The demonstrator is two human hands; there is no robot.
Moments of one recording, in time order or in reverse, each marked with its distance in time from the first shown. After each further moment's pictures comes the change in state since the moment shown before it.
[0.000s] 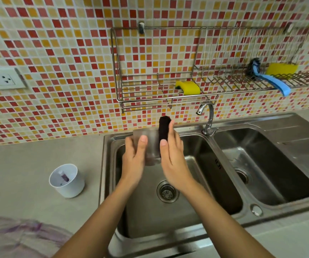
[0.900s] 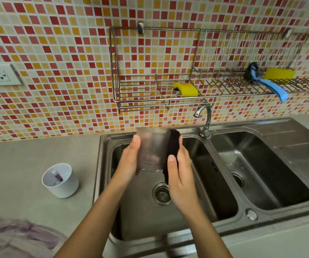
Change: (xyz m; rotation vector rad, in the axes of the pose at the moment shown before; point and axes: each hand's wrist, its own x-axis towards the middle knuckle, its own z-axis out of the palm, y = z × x) left_hand -0.004 0.018 -0.003 -0.224 -0.227 -0.054; right_hand -0.040 0.004 -0.015 0.255 0.139 -0.001
